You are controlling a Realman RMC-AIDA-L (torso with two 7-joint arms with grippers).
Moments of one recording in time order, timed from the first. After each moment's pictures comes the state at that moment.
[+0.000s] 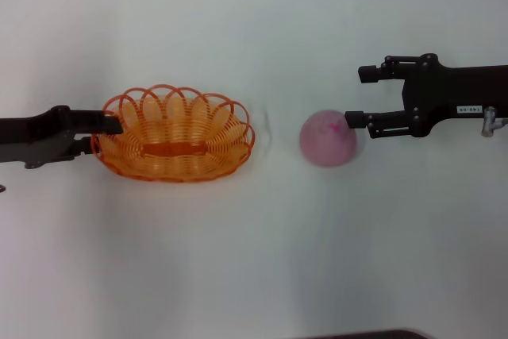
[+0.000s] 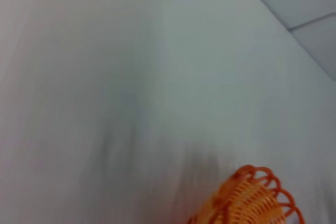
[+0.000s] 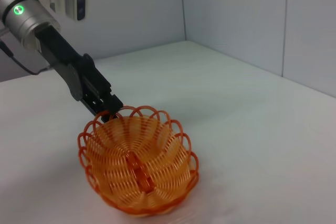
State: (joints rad) left arm -0.41 -2.17 0.74 1.06 2.32 1.53 -2.68; right arm 0.47 2.05 -0.67 -0.69 -2.10 -1.56 1.23
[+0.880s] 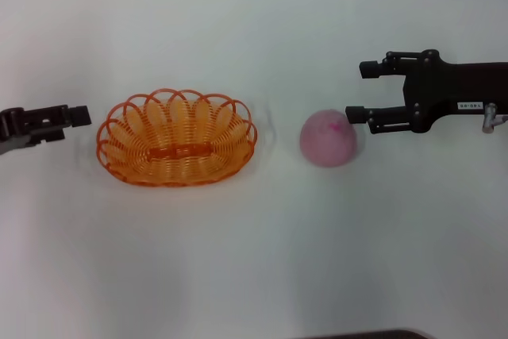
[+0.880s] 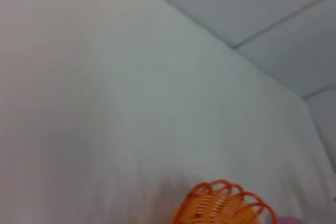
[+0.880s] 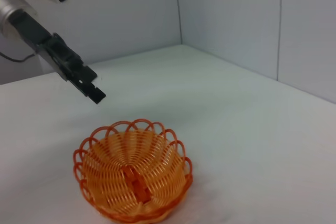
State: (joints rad) left arm -0.40 -2.13 0.52 1.04 2.28 1.69 -2.33; right arm 0.48 2.05 -0.66 -0.69 -2.10 -1.56 1.23
